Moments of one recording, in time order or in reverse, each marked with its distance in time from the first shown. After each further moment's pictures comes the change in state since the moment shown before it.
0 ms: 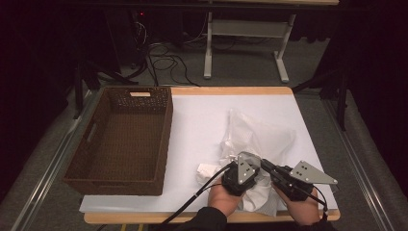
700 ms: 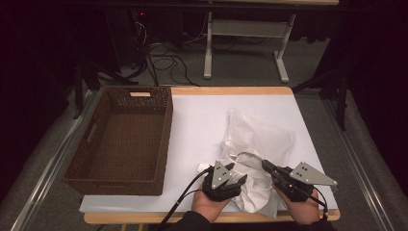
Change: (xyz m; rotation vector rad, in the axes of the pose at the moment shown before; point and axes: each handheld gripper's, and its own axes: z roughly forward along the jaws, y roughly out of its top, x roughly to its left) left arm 0.024 -0.020 -0.036 -0.011 -0.061 -0.135; right arm -0.001 -0.005 0.000 0.010 -0.019 -0.010
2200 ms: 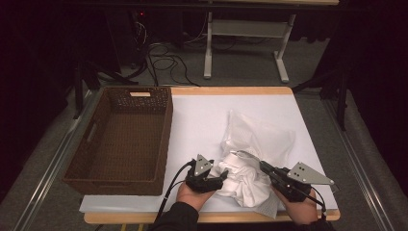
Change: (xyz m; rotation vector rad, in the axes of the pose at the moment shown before) left arm 0.052 -0.020 -0.010 0.087 0.061 -0.072; right arm 0.002 -0.004 0.005 0.013 0.022 0.010
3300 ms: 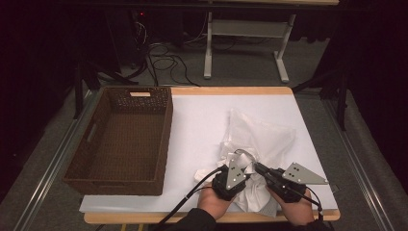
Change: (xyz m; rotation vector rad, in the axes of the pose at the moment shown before) left arm -0.070 0.032 0.023 -0.069 -0.031 0.244; right arm 0.008 0.001 0.007 -0.001 0.036 0.003
